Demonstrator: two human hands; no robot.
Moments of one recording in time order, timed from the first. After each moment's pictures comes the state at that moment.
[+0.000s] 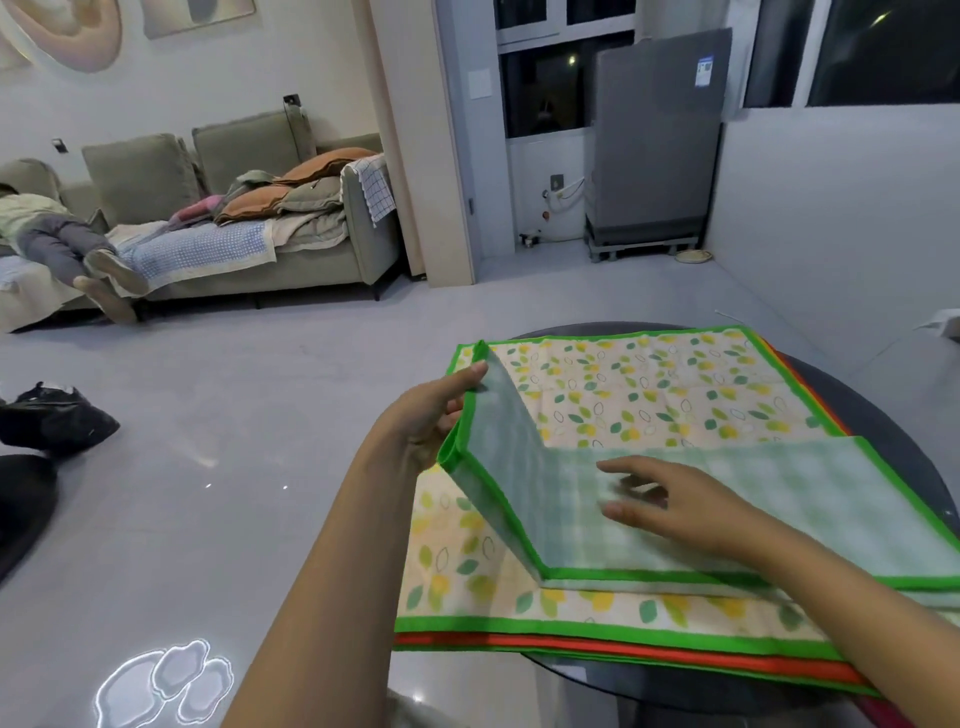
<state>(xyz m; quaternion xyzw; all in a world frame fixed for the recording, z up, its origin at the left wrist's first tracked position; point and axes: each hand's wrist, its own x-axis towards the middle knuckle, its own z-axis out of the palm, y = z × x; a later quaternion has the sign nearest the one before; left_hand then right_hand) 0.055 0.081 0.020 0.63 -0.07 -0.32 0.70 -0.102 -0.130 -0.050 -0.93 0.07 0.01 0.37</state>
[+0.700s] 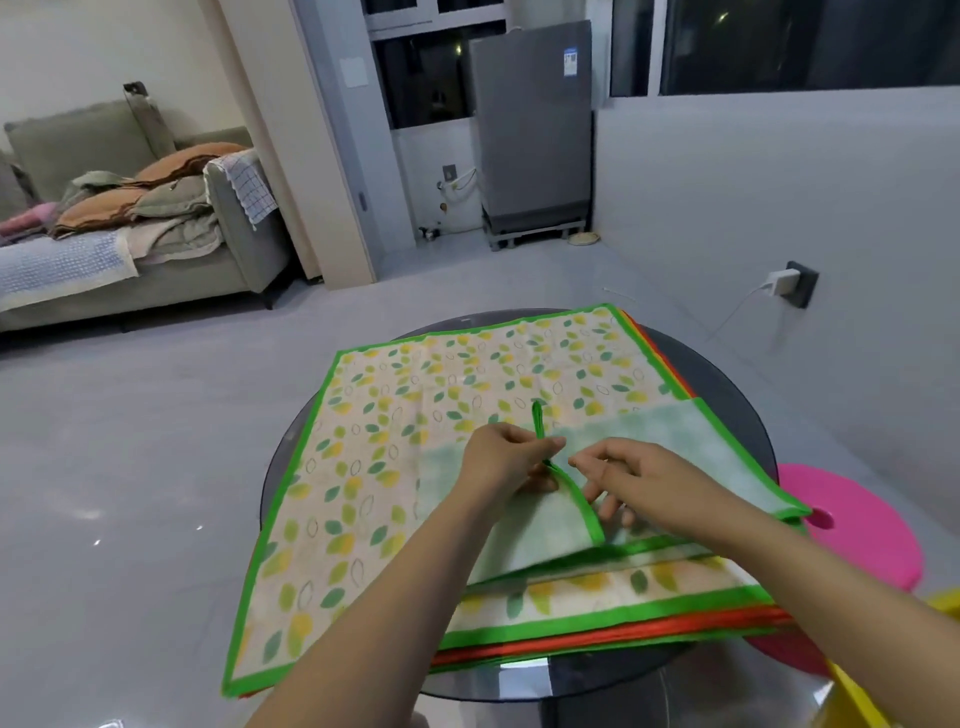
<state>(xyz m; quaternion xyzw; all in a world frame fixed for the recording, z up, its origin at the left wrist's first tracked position) -0.026 -0.074 -0.054 0.73 -0.17 -0.30 0.59 -0.161 -0.178 -0.042 -0.82 0.19 -0.06 0.53</state>
